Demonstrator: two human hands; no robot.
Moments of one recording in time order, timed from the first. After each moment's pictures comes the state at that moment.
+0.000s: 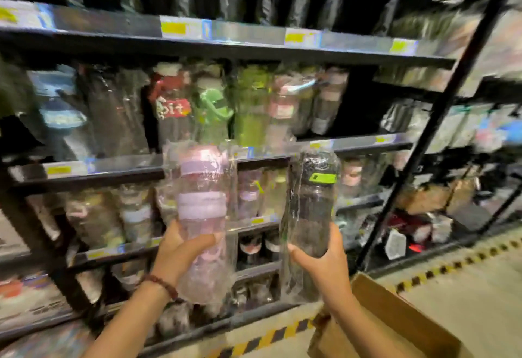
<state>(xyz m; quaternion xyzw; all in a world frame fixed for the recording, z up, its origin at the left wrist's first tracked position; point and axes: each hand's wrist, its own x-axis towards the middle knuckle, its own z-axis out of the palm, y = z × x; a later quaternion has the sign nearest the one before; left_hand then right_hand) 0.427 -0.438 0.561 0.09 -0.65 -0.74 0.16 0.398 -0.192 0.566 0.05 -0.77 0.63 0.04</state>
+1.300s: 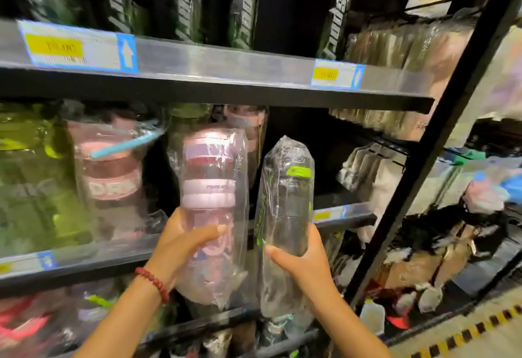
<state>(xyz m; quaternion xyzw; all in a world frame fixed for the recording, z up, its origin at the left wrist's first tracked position) 0.042 -0.209 0.626 0.05 -0.63 -0.76 0.14 0.006 -0.002 0.607 0.09 -0.76 0.65 0.00</state>
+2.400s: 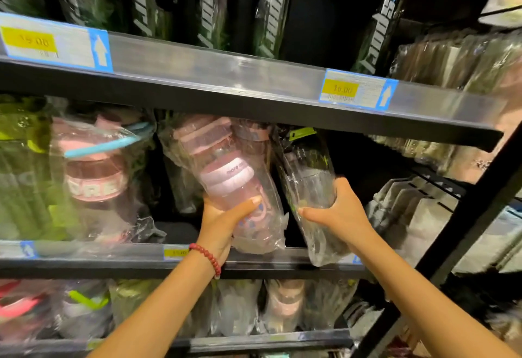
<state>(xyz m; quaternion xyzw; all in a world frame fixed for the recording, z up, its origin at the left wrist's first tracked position) -0.067 -0.144 0.628 0.06 -0.49 -0.82 0.28 -0.148 0.042 0.686 0.23 -0.85 0.47 0.02</state>
